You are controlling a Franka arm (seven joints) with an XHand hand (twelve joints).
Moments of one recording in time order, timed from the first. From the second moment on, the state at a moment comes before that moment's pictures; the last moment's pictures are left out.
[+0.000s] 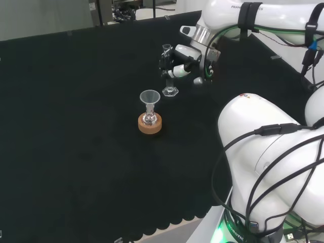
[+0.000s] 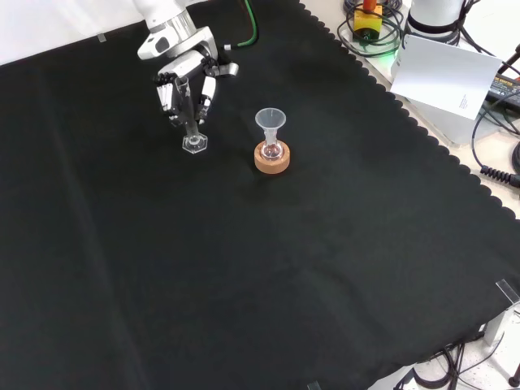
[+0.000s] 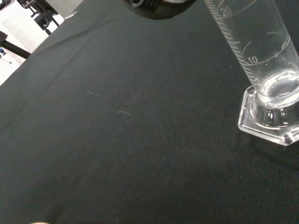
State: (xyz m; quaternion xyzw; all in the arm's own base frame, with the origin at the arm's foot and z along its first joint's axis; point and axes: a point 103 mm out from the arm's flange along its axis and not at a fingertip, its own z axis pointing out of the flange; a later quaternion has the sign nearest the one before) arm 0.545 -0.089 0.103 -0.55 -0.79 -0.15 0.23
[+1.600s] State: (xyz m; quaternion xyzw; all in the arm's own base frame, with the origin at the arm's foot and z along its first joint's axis) arm 0.543 -0.097 0.094 -0.53 -0.79 -0.13 0.27
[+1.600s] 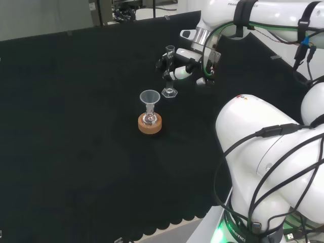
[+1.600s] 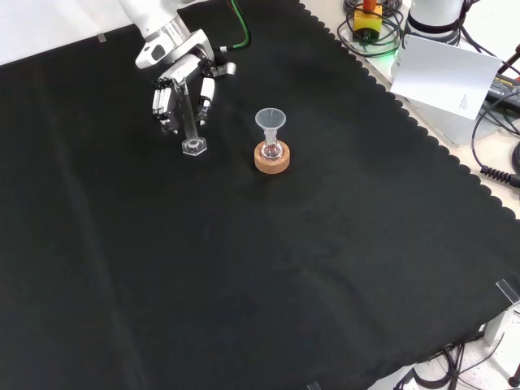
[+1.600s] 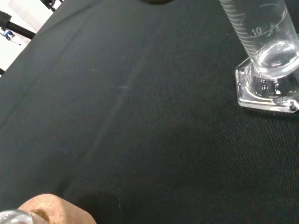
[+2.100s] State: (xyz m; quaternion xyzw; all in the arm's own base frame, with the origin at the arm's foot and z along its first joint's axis) arm 0.539 -0.111 0.113 -0.54 -0.79 -0.14 0.26
